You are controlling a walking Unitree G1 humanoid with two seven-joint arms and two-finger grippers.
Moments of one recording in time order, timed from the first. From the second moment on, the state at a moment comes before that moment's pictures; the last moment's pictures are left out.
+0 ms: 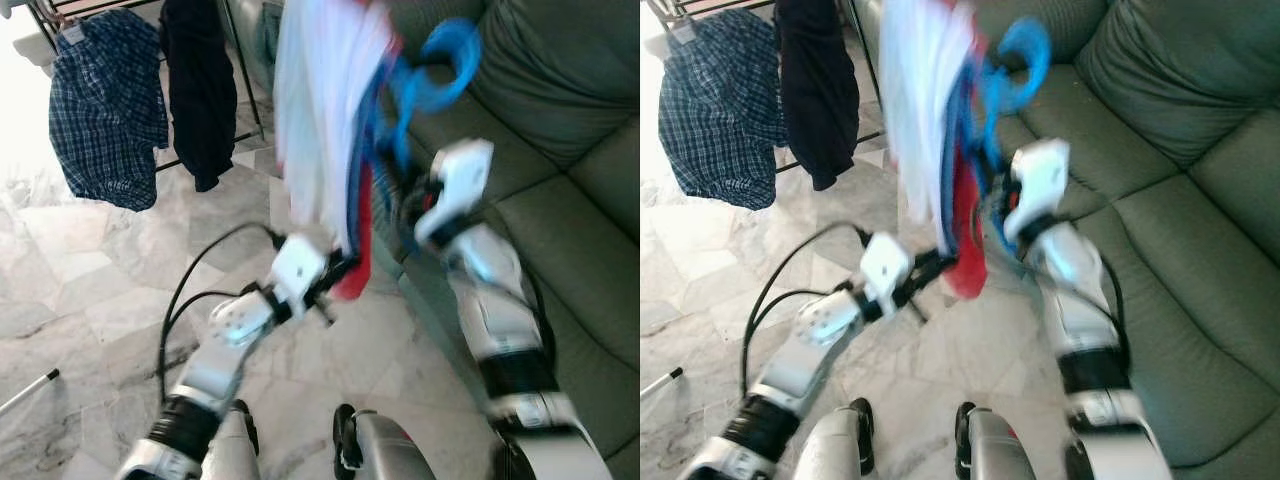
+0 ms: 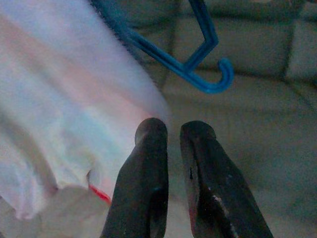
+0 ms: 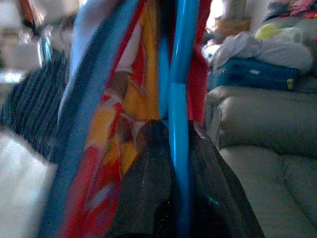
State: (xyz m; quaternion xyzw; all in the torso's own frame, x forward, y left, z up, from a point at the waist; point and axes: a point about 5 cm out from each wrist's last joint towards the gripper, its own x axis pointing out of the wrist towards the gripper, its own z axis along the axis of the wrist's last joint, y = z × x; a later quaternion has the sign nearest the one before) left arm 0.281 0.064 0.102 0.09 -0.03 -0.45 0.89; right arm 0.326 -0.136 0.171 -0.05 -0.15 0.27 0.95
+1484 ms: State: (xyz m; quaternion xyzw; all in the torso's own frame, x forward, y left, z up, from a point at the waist) left arm 0.272 0.170 0.090 0.38 -0.01 -0.50 0.77; right arm 0.259 -0.197 0.076 -0.32 0.03 0.47 0.82
